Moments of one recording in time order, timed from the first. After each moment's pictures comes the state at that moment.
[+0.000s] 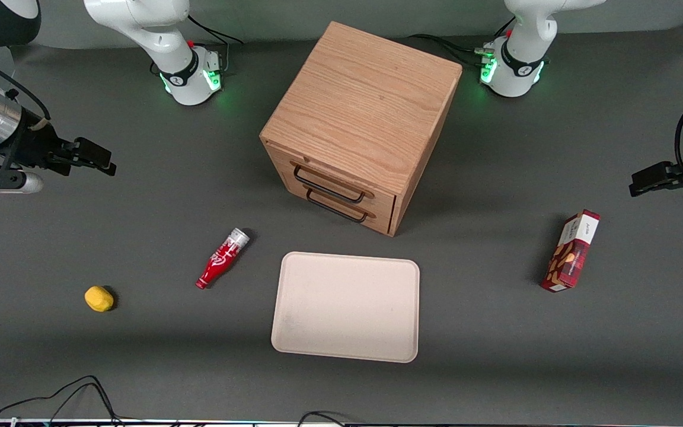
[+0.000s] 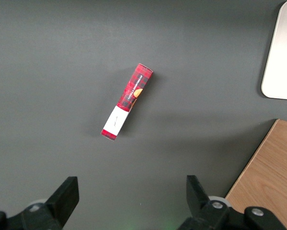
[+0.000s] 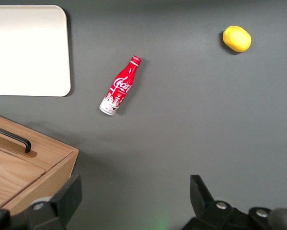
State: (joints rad) arm 0.00 -0.02 0.08 -1.63 0.07 1.56 0.17
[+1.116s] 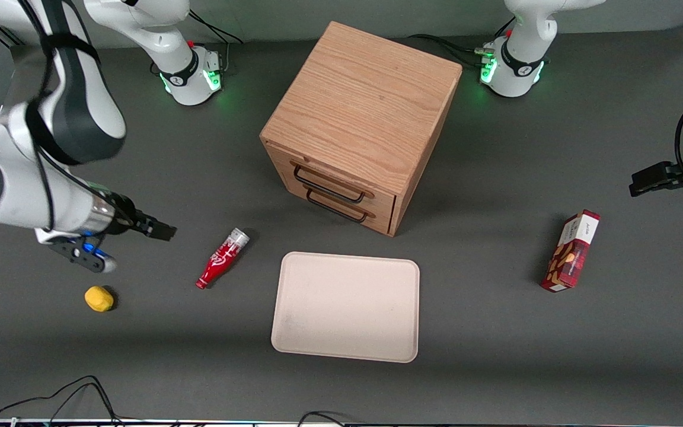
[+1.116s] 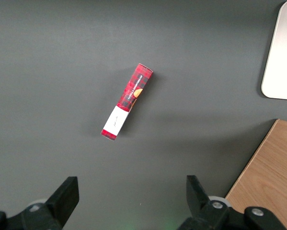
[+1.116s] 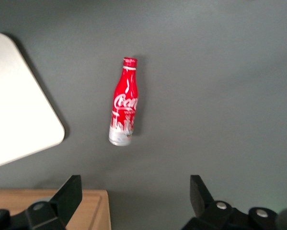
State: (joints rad) arm 0.03 0.33 0.16 -1.61 0.06 1.76 0.66
